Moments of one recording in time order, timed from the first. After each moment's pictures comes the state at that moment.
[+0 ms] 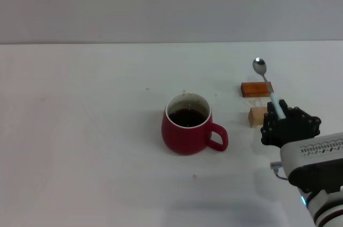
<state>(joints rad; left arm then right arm) -0.29 -2.06 -1.14 -0.23 2.15 1.27 -0.23 0.08 2.06 0.60 1.13 -1.63 -0.79 -1.07</state>
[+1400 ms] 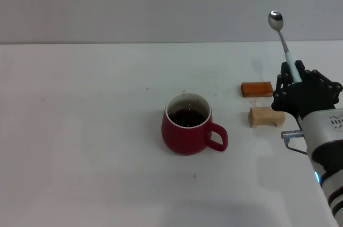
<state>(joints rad) -0.28 -2.06 -1.14 -0.23 2.15 1.27 -0.23 -0.04 2.04 0.66 1.43 -1.66 -0.79 -1.22</state>
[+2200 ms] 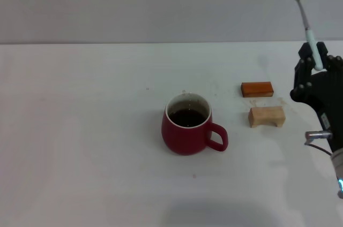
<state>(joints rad) -0.28 -2.06 -1.14 -0.23 2.15 1.27 -0.23 -0.08 2.00 0.65 1.31 -2.12 -0.95 -0.63</state>
